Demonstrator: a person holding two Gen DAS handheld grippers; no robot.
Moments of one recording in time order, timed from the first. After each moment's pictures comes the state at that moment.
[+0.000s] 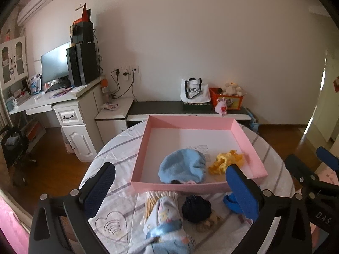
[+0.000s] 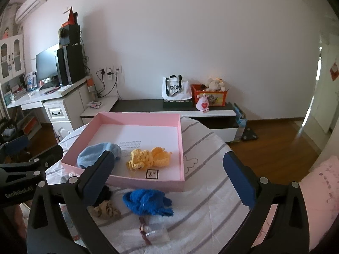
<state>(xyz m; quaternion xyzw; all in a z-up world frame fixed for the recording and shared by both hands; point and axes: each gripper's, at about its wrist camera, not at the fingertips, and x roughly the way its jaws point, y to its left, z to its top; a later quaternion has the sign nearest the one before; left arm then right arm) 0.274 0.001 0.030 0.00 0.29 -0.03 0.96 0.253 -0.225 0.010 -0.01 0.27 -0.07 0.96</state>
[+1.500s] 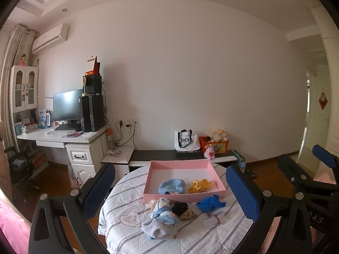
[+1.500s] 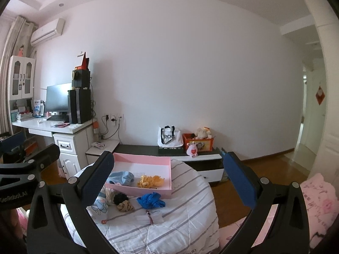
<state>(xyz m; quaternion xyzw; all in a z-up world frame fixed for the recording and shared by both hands) 0.024 0.006 0.099 -0.01 0.12 -0.03 0.99 0.059 -0.191 0.110 -0.04 0.10 -0.08 0.99</state>
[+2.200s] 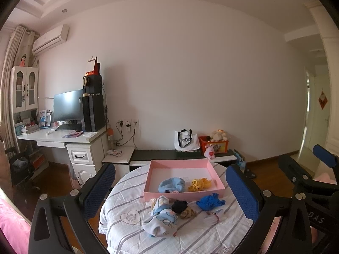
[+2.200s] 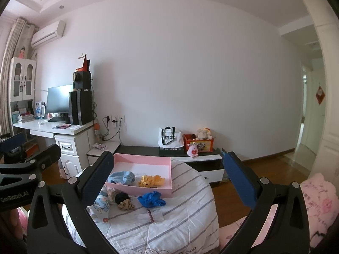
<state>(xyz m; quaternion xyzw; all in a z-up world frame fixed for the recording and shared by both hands) 0.023 0.000 0.098 -0.01 0.12 -0.03 0.99 0.051 -0.192 0.113 -0.04 0.10 -0.08 0.99</state>
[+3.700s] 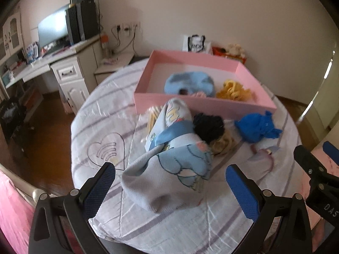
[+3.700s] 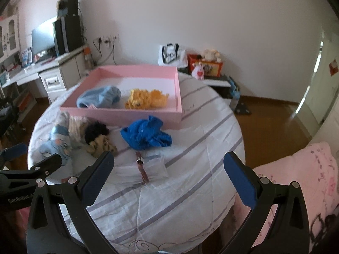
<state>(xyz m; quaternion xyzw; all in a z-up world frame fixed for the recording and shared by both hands) 0.255 0.023 -0.054 -0.02 0.43 -0.02 0.90 0.213 -0.213 -0.055 -0.03 0.39 -0.08 0.92</state>
